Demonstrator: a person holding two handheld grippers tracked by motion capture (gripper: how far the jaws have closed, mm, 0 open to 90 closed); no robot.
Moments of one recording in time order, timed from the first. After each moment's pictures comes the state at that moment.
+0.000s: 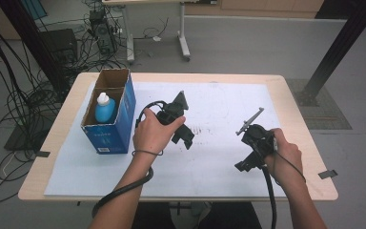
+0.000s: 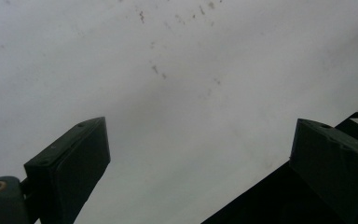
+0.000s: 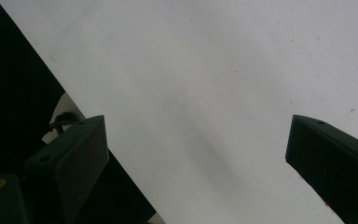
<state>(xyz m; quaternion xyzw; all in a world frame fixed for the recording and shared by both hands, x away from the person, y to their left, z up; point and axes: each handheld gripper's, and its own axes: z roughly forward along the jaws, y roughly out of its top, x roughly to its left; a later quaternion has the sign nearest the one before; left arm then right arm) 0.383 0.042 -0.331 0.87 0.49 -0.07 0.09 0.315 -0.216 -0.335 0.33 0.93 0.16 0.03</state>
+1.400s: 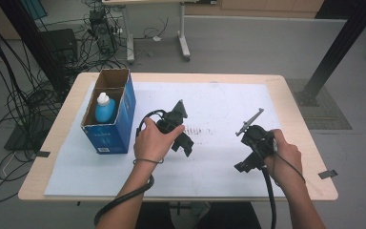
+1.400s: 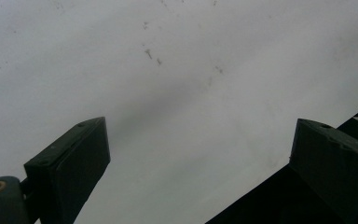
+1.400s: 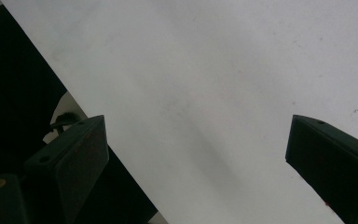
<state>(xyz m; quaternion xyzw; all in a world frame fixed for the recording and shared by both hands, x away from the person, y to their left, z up) 0.375 0.045 -0.346 0.86 0.49 -0.08 0.09 0.313 -0.214 -0.335 0.33 0.93 0.16 0.03</state>
